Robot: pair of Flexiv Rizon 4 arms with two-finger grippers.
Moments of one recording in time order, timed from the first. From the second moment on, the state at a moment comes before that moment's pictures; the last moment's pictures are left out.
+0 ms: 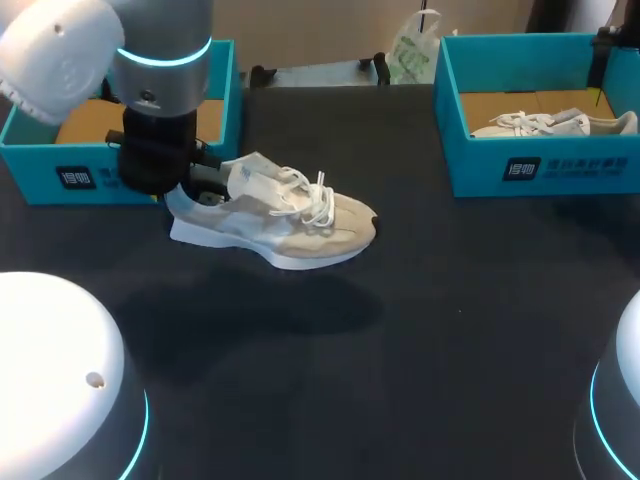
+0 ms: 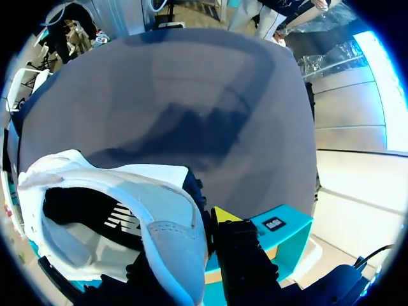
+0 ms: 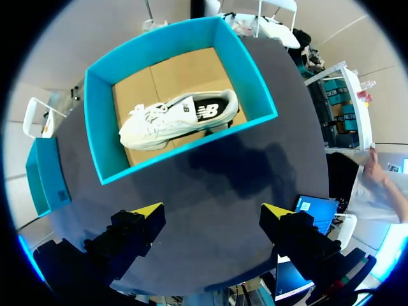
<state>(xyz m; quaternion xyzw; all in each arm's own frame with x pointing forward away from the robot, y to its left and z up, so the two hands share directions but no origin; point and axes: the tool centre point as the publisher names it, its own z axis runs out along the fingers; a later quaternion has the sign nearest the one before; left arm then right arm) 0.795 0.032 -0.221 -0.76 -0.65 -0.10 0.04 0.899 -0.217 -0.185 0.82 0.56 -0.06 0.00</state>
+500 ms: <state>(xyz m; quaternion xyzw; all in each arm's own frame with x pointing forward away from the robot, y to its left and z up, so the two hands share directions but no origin) 0.736 -0.019 -0.273 -0.78 -0.62 -0.11 0.02 0.899 -0.217 -0.185 0.82 0.56 -0.06 0.00</state>
